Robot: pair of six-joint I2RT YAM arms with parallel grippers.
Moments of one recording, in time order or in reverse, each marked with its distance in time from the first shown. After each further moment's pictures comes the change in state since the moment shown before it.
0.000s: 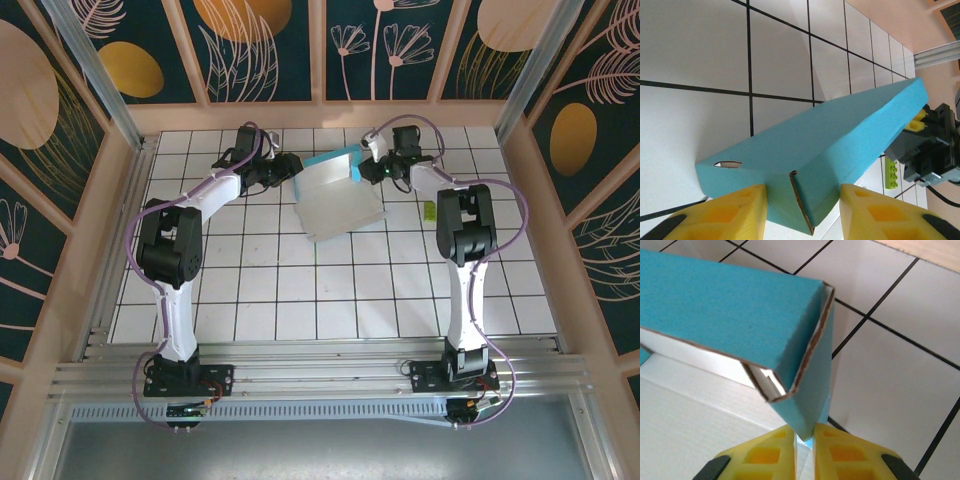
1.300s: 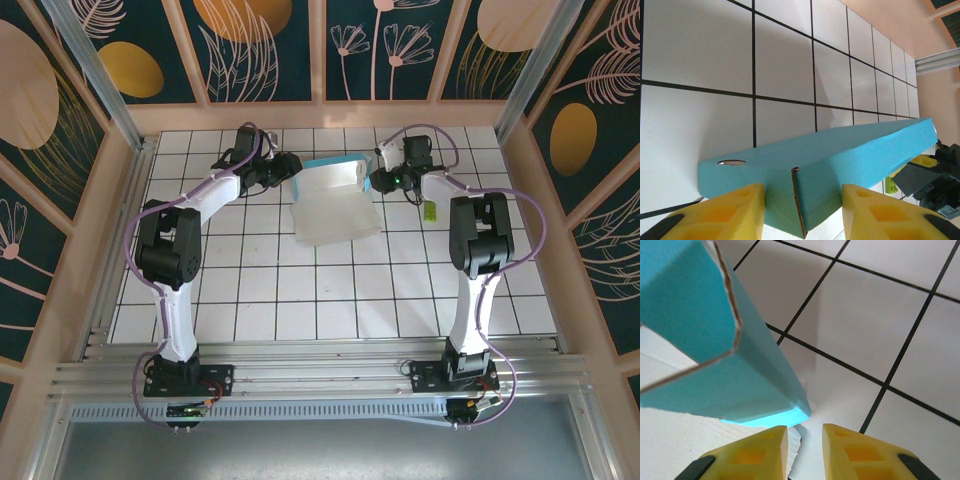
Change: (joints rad) left arm 0.000 -0.014 -0.017 0.011 -0.027 -0.019; right arm -0.028 -0.190 -0.240 -0.008 0.097 0.061
